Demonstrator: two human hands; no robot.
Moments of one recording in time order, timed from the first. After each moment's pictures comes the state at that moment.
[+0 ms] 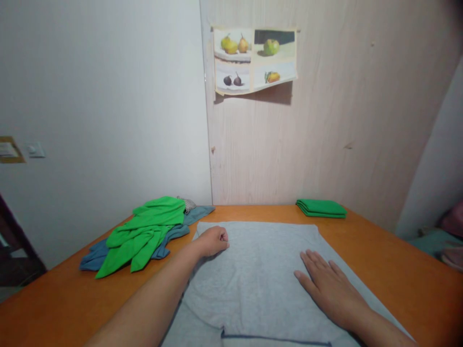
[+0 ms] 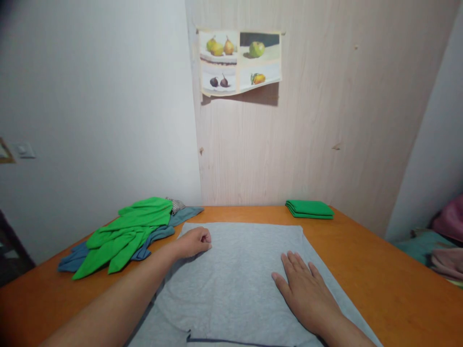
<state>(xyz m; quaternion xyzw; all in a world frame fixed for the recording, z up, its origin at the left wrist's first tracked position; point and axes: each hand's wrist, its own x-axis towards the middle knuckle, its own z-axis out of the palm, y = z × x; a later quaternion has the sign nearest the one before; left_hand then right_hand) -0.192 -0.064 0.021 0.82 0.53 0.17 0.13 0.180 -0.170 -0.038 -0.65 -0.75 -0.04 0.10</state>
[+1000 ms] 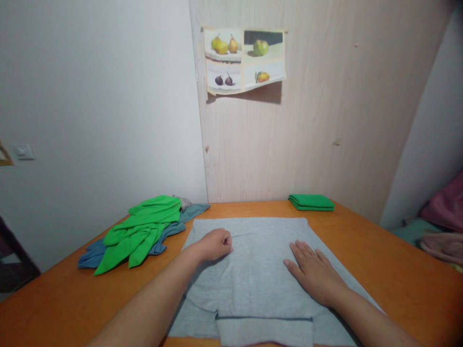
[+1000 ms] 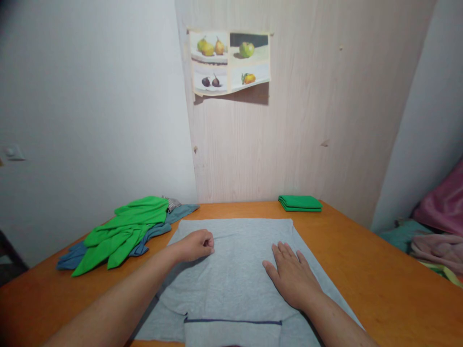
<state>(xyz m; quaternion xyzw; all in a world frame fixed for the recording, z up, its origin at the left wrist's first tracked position) -0.160 -0.099 0.033 0.85 0.49 0.13 0.15 0.171 -0.172 -0.024 -0.66 -0.74 -0.01 0.09</state>
